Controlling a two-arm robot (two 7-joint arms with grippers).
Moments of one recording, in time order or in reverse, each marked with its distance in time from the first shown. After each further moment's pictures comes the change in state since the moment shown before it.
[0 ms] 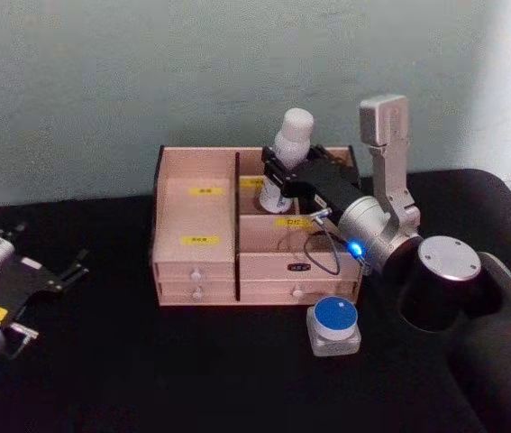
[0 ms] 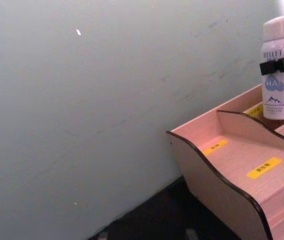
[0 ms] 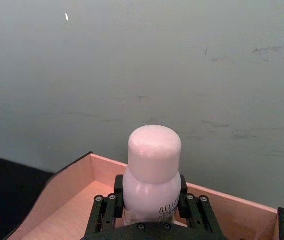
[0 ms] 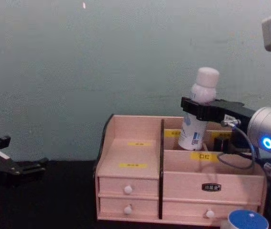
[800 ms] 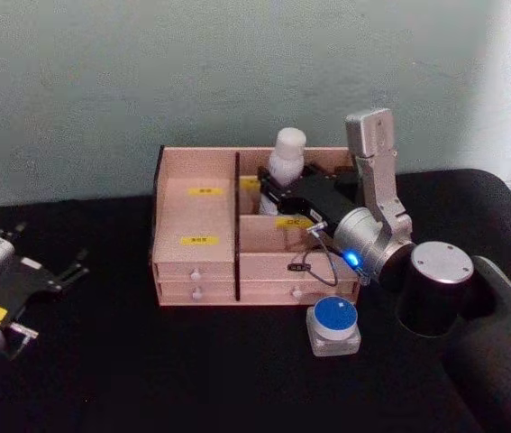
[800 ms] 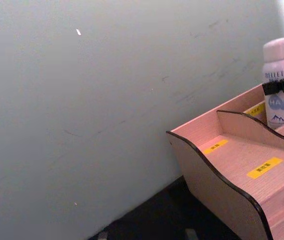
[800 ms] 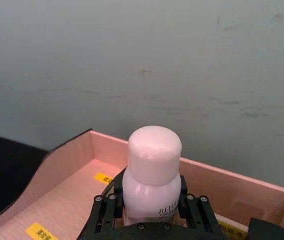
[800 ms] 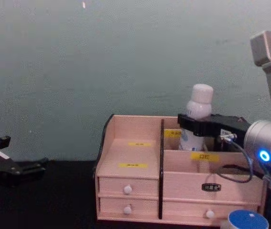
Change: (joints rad) left arm 0.000 0.000 0.000 0.000 0.000 0.000 0.000; right arm 0.015 0.001 -0.016 0.054 -0.027 0.026 0.015
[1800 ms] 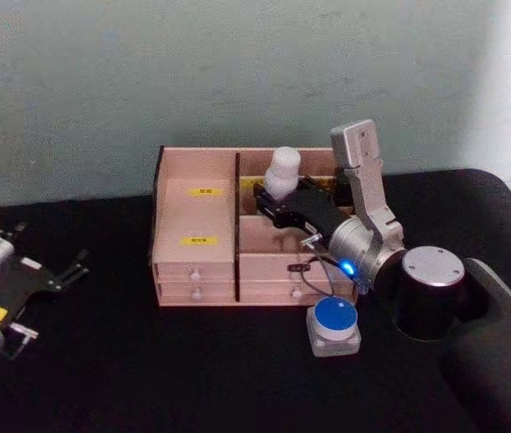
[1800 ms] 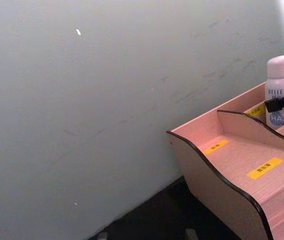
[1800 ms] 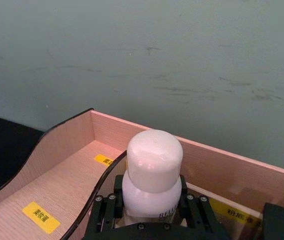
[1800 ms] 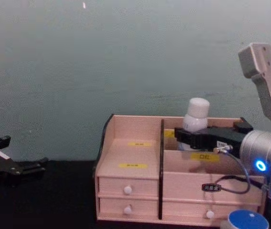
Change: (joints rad) left arm 0.000 0.000 0.000 0.000 0.000 0.000 0.000; right arm 0.009 -0.002 -0.018 0.033 -0.038 0.027 0.001
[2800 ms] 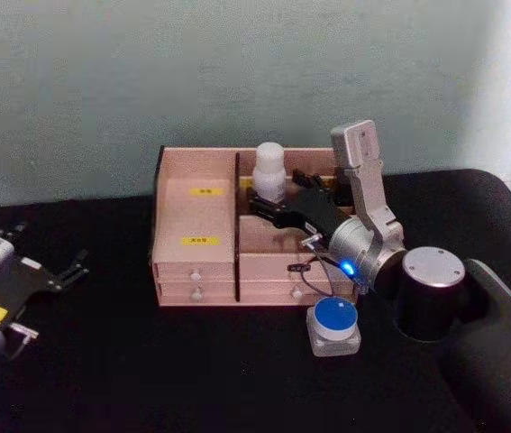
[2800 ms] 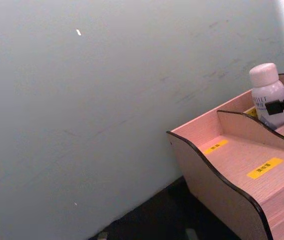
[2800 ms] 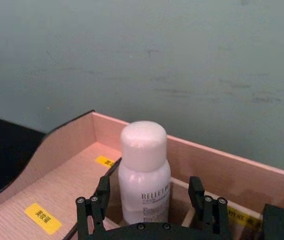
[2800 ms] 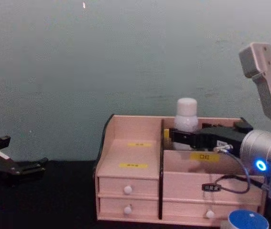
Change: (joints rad) left arm 0.000 0.000 0.000 0.000 0.000 0.000 0.000; right arm -0.004 0.001 0.000 -0.006 0.002 -0.004 -0.001
